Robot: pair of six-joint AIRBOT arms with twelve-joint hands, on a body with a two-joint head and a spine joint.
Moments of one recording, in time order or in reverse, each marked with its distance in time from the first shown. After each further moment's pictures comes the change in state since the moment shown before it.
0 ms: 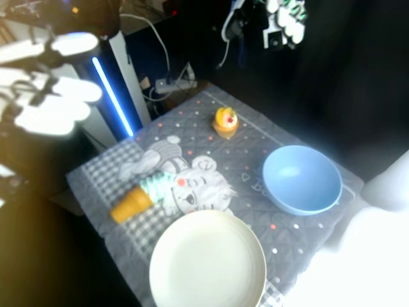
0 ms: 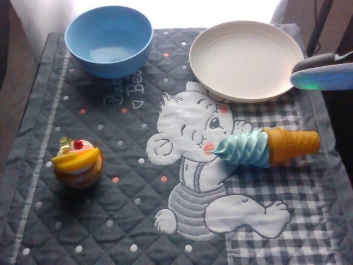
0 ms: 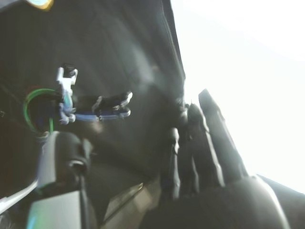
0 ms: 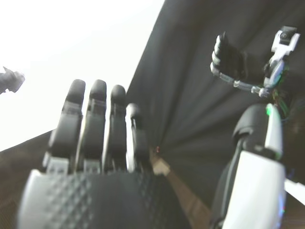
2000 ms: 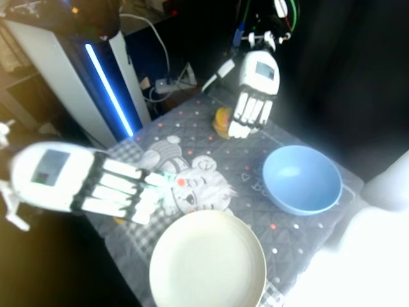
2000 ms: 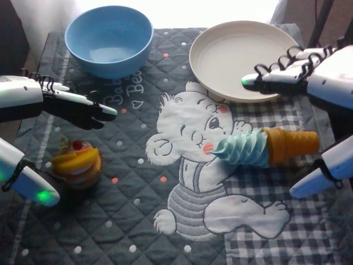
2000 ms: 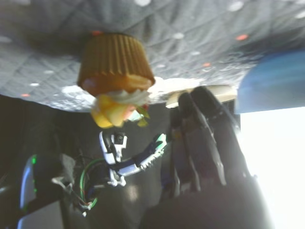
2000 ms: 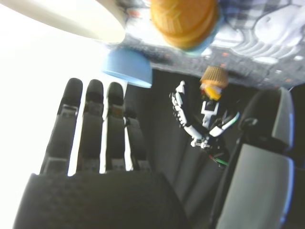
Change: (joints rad) left arm -0.412 -0.313 0.250 0.841 0.748 -0.529; right arm 0.017 -0.129 0.086 -0.246 -0.592 0.115
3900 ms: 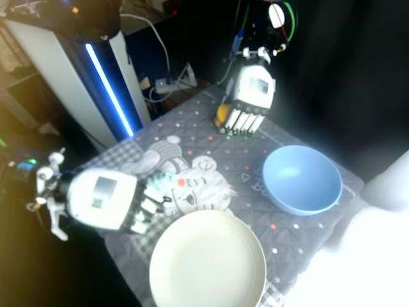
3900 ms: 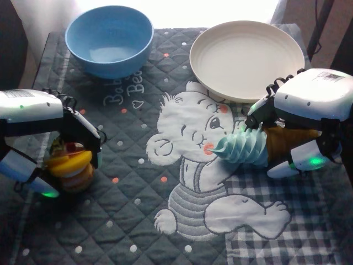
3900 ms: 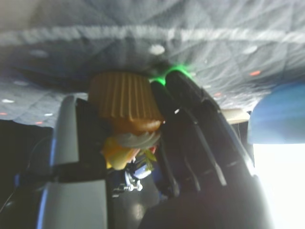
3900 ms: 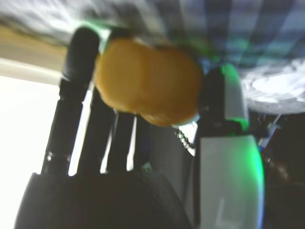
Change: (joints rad) left arm 0.003 -0.077 0.035 0.083 0.067 -0.040; right arm 0.011 -0.214 0.178 0.022 -0.108 0.032
